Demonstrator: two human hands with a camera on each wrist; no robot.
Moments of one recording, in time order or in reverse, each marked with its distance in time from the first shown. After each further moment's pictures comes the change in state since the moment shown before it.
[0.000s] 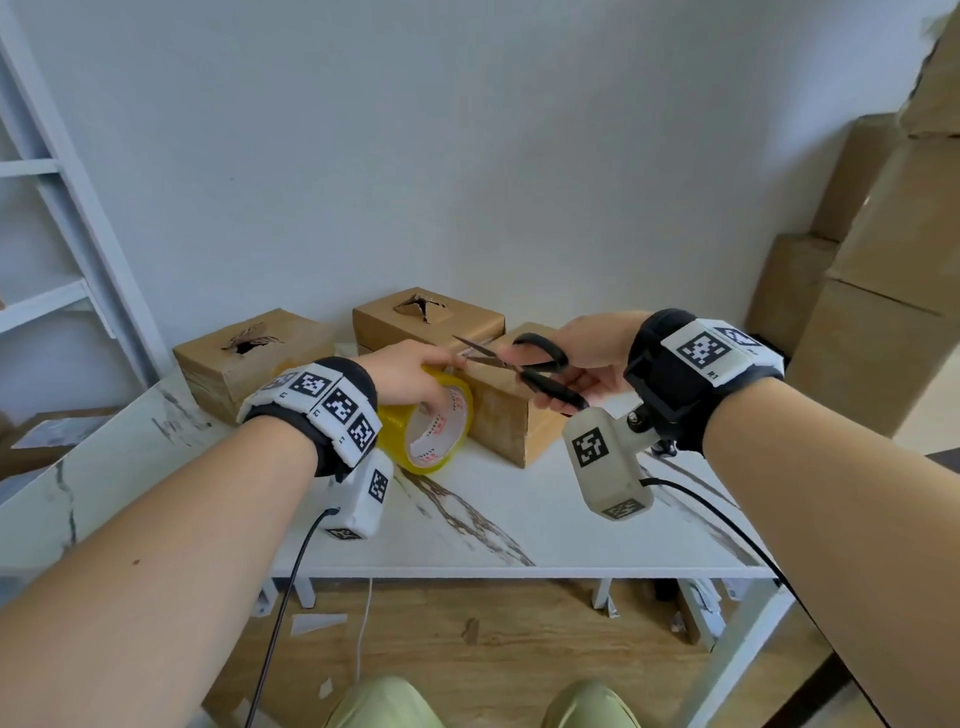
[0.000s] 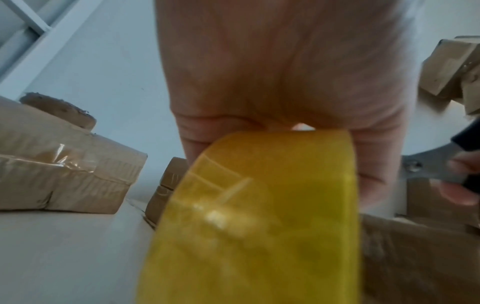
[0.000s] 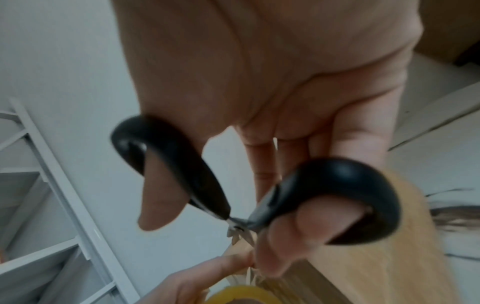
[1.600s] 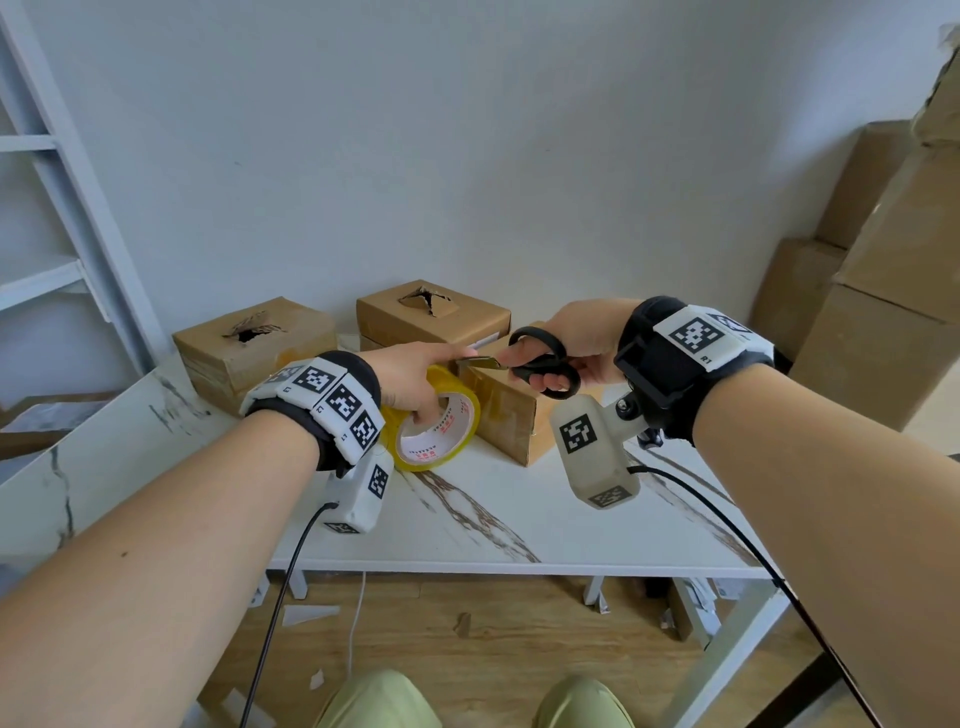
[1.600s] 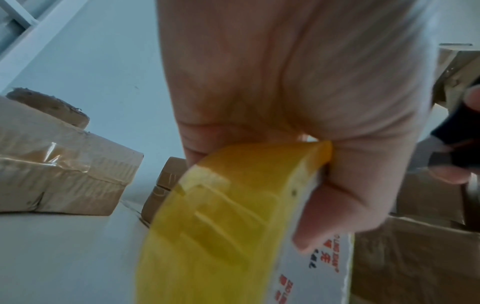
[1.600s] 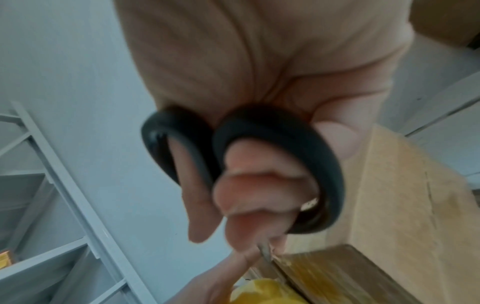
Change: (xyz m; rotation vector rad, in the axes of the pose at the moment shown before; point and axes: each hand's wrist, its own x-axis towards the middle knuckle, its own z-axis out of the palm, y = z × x) left_hand -0.004 -0.005 0.000 0.075 -0.088 -0.008; right_hand -0.008 -0.018 0.014 0.008 -0.152 -0.063
